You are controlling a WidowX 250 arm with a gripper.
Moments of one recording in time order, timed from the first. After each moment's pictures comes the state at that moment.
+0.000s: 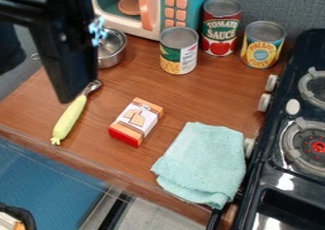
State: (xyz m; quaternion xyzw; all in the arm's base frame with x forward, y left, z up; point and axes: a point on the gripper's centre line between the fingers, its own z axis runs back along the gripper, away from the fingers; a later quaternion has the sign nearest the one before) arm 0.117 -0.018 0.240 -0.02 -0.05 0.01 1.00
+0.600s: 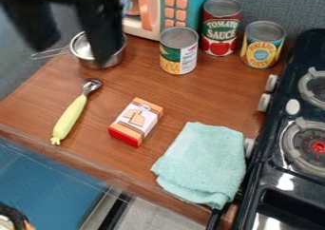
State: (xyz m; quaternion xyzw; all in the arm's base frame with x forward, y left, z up) arm 0.174 0.006 0.226 -0.03 -0.06 0.05 1.00
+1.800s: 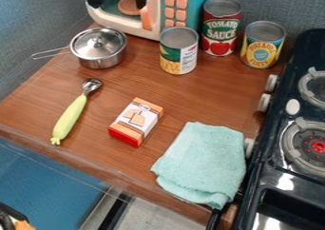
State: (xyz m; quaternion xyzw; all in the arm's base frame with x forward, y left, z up) arm 0.317 0.070 0.178 -0.01 -0.06 0.17 0.98
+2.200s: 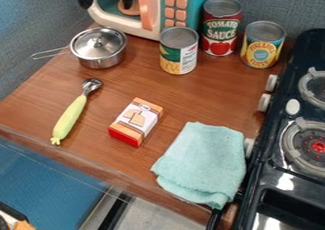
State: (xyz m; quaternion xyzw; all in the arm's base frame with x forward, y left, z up) arm 0.341 0.115 0.156 0.02 -0.06 0.22 0.97
